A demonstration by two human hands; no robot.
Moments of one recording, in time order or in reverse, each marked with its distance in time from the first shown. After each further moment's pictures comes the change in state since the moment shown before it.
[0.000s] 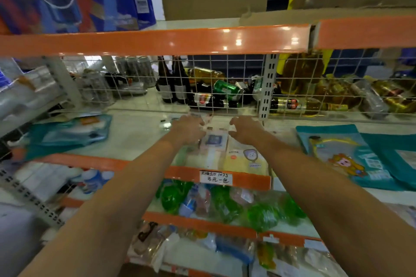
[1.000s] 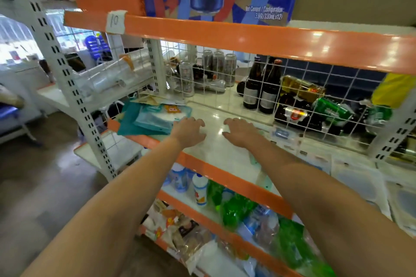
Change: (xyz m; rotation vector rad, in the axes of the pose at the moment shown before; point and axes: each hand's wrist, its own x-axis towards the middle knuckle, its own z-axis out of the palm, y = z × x) left_hand -0.037 -0.251 0.012 0.003 0.068 -0.328; right_hand 0.109 -0.261 0.034 -0.007 -0.017 -0.354
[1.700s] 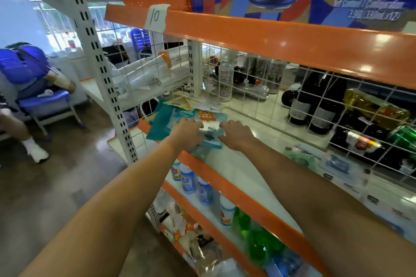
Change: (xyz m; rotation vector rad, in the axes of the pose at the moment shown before) left_hand 0.048 -0.109 0.012 0.060 -0.053 -0.177; right_hand 0.113 -0.089 0.027 -0.034 -0.013 -0.211
